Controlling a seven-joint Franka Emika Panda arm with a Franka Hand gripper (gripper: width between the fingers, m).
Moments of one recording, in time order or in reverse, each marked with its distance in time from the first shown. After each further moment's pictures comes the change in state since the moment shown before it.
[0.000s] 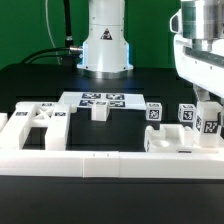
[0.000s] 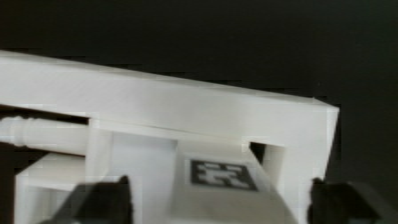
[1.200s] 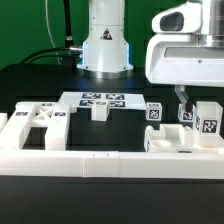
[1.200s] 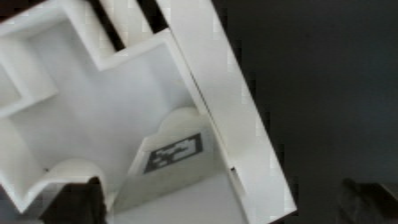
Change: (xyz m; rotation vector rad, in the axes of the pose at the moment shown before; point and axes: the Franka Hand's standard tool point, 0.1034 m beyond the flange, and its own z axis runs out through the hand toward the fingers) arm 0.002 -0.001 -0.006 -0.058 0.003 -1.015
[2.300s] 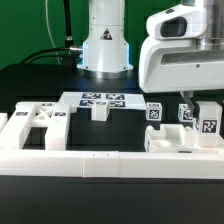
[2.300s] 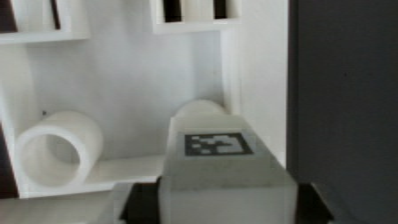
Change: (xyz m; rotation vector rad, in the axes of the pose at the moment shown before) arm 0.003 0.009 0.003 0.002 -0.003 -0.209
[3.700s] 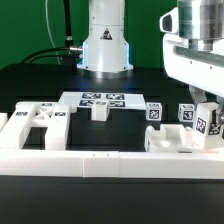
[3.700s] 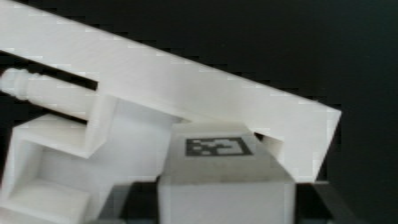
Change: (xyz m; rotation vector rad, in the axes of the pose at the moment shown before) arm 0.003 -0.003 0.002 0.059 0.016 1.115
